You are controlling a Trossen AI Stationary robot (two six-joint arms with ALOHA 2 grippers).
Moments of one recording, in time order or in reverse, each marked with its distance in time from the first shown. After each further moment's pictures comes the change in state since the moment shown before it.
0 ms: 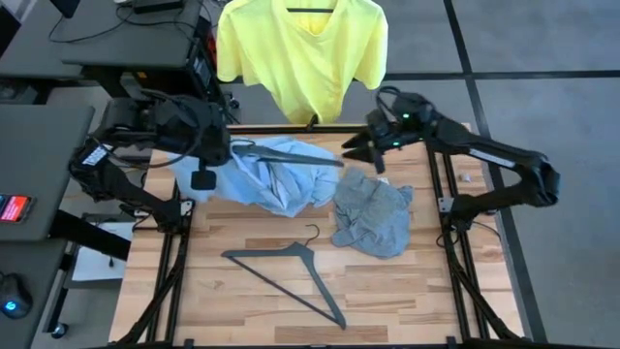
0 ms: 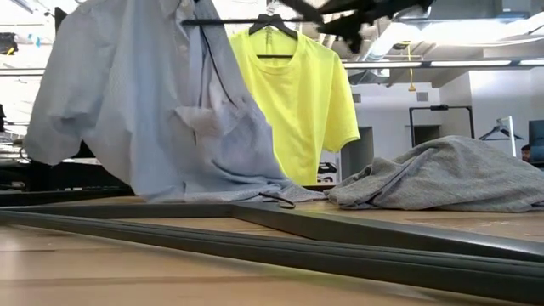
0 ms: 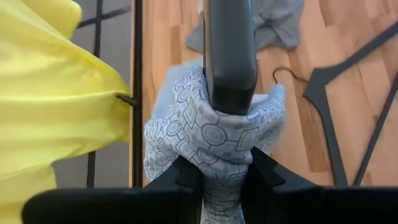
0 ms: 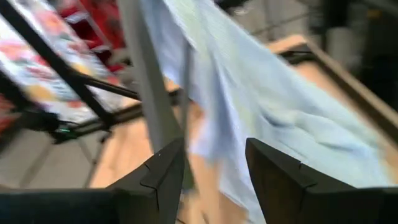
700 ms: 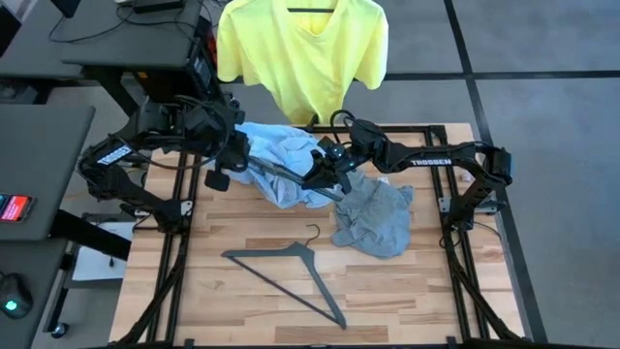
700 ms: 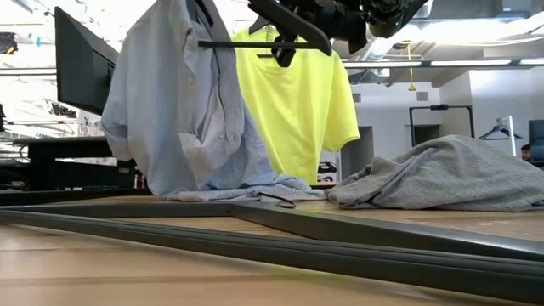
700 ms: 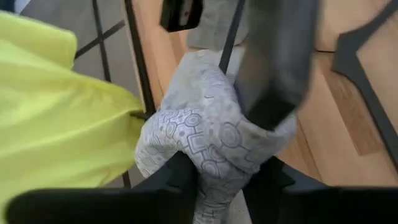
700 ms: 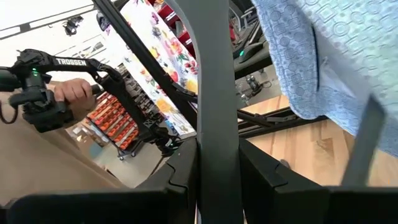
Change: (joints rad) left arm 0.007 0.023 -0.186 0.136 0.005 0.258; right arm 0.192 0.465 -0.005 0.892 -0.325 0.479
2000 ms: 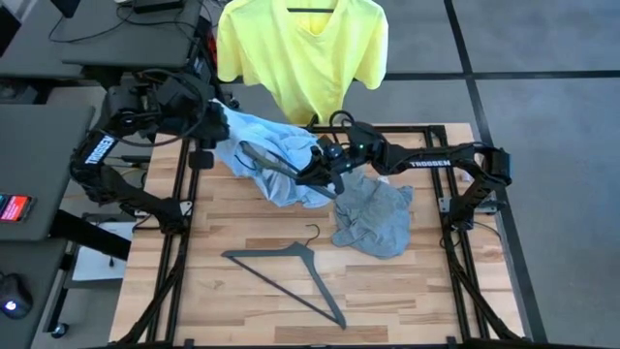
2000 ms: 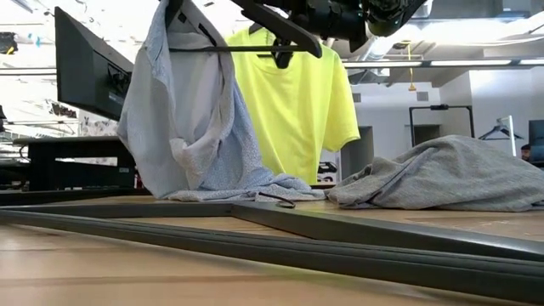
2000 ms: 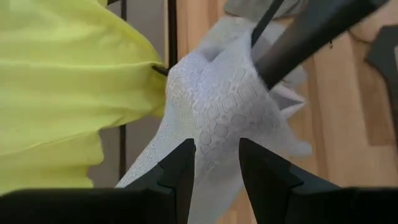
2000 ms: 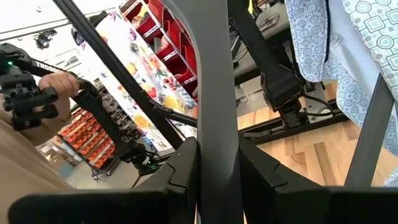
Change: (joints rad) left arm 0.240 -0.044 0.109 -0.137 -0.022 0.022; right arm 0.023 0.003 0.002 0.000 0.126 -0.045
